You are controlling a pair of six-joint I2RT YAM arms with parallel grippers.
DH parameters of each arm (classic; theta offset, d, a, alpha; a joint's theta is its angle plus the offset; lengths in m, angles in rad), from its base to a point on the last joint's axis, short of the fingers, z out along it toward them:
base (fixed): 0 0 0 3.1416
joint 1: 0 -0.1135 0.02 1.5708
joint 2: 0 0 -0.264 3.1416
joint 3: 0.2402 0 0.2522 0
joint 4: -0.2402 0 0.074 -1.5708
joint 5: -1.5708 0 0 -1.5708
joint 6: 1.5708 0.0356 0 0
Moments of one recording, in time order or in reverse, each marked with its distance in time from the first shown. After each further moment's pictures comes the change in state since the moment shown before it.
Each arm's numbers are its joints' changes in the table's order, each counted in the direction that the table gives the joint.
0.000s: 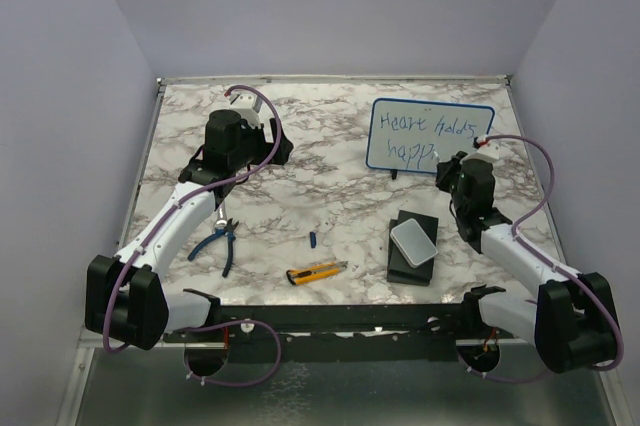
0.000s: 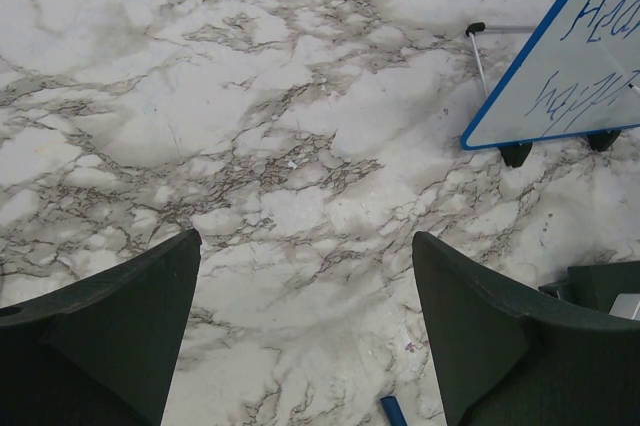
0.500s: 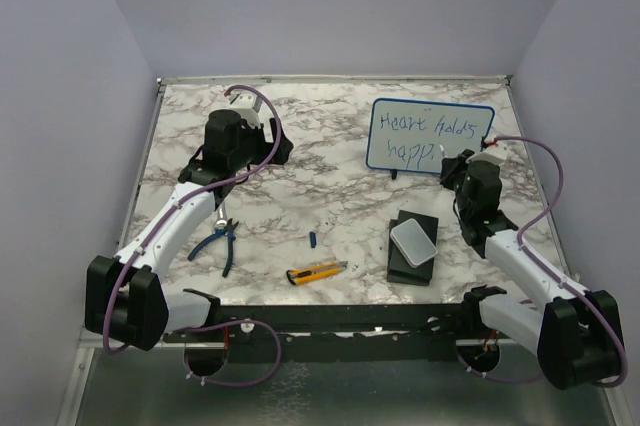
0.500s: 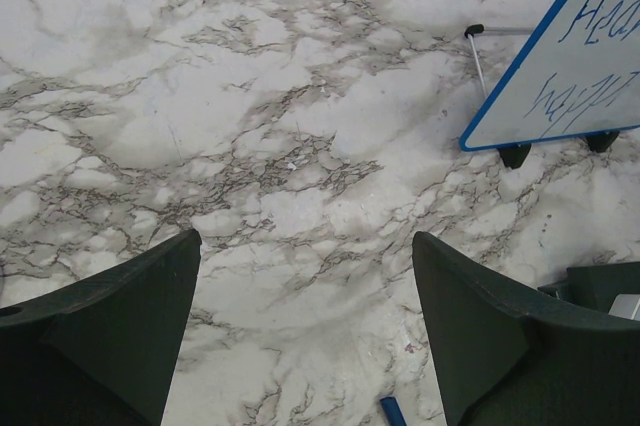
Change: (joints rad) left arm 0.000 -0.002 0.000 0.002 0.000 0.000; right arm 0.000 -0.087 0.000 -0.011 -0.020 -0.002
